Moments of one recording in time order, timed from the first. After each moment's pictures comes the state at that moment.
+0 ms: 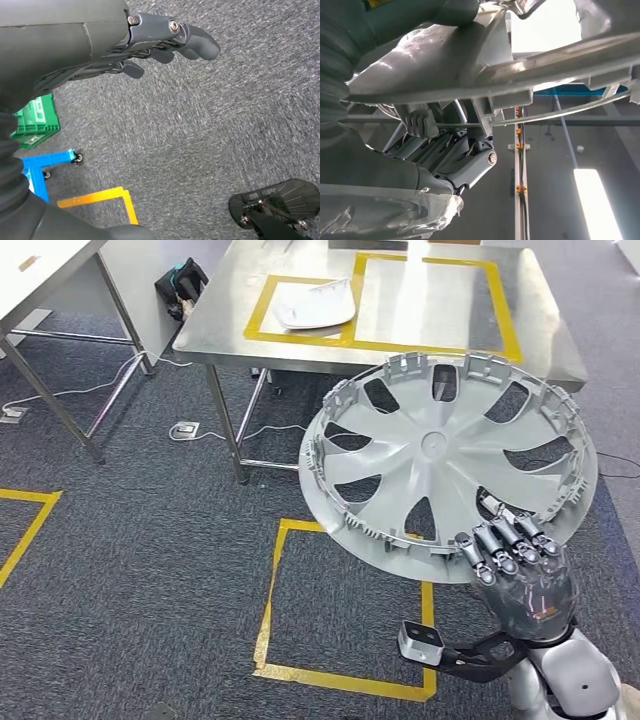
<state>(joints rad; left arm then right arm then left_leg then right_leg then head) -0.02 0.06 0.26 -0.17 -0.56 0.10 -0.13 0.04 -0.01 0.08 -1.90 1.57 -0.69 -0.59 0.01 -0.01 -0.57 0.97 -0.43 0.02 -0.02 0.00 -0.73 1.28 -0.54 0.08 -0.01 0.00</state>
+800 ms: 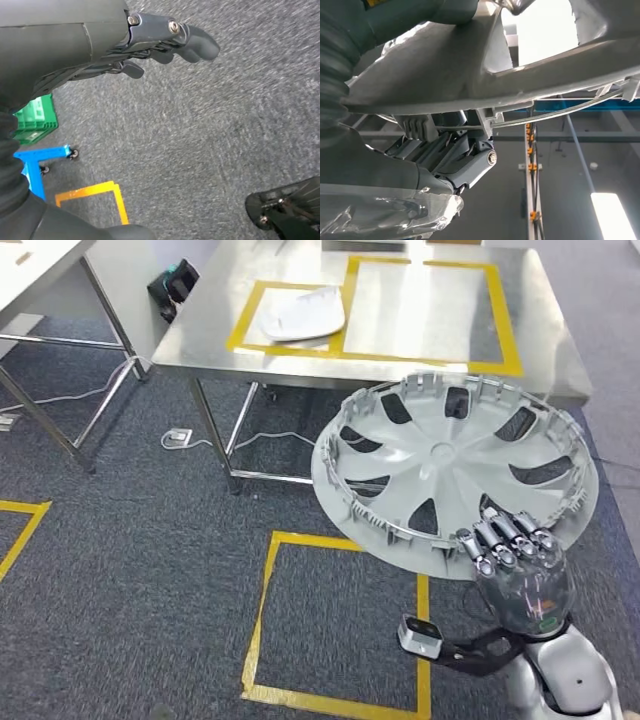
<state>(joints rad) -0.02 0.07 0.26 -0.17 -0.57 0.10 -0.13 0.03 -0.01 0.09 -1.85 1.57 -0.69 -0.55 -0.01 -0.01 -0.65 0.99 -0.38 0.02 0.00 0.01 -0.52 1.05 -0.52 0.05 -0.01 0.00</state>
